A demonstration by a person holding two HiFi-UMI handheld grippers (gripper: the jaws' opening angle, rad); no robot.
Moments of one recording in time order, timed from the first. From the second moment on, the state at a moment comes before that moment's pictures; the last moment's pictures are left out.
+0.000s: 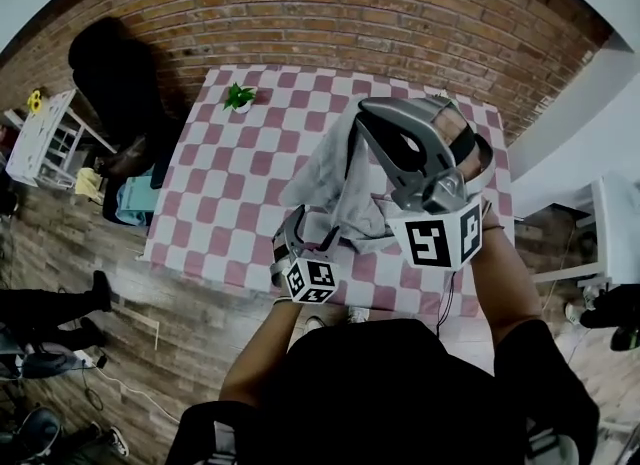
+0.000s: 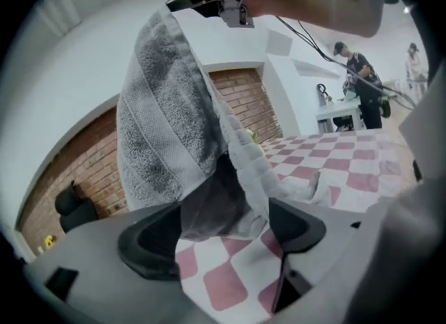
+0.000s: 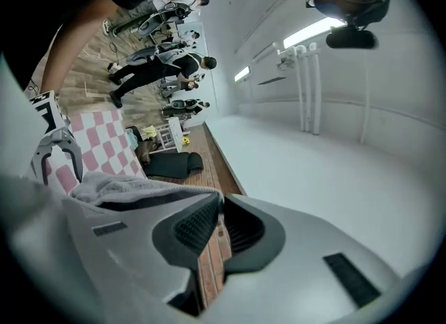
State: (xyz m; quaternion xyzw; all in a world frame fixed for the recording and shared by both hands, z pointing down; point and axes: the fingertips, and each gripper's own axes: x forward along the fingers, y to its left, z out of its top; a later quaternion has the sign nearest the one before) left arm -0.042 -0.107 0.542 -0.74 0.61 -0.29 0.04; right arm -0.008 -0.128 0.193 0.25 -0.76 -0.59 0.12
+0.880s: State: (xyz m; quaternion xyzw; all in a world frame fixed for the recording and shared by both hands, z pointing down) left arm -0.059 -0.089 0.450 -0.67 0.64 -0.29 0.25; right arm 0.024 -0.139 0.169 0.31 -0.72 -0.60 0.13
